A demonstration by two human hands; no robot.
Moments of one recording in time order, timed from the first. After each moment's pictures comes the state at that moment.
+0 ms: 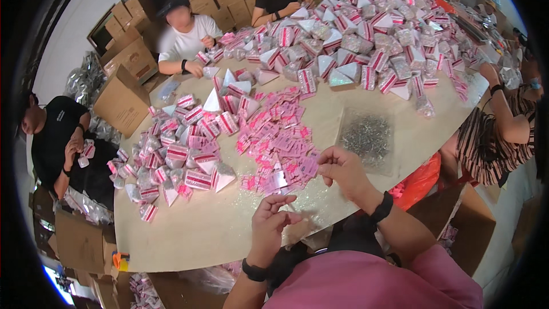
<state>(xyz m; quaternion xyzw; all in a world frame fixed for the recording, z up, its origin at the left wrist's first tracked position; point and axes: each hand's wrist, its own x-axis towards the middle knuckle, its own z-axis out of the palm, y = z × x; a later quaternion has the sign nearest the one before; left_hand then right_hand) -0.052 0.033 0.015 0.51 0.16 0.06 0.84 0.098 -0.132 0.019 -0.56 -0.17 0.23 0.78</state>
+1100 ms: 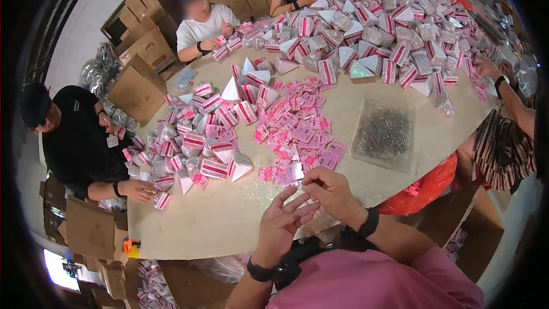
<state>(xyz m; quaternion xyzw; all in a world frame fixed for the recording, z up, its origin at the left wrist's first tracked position) -0.063 0.038 0.035 0.42 0.17 0.02 0.89 0.045 -0.086 0.021 -0.59 -0.27 0.18 0.74</state>
